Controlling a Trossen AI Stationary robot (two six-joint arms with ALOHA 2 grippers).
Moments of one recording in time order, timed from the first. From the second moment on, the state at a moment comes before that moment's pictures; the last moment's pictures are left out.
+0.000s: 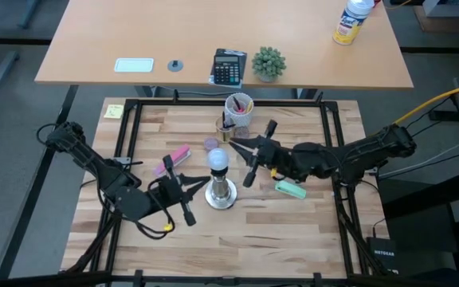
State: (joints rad) left arm -0.65 1.42 1.34 -0.04 -1.13 0.03; right arm 0.31 1.44 1.29 0.28 0.66 -0.20
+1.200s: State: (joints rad) left arm -0.61 1.42 1.33 -0.05 -1.26 0.12; right arm 0.35 1.44 1.29 0.20 0.50 -0.08
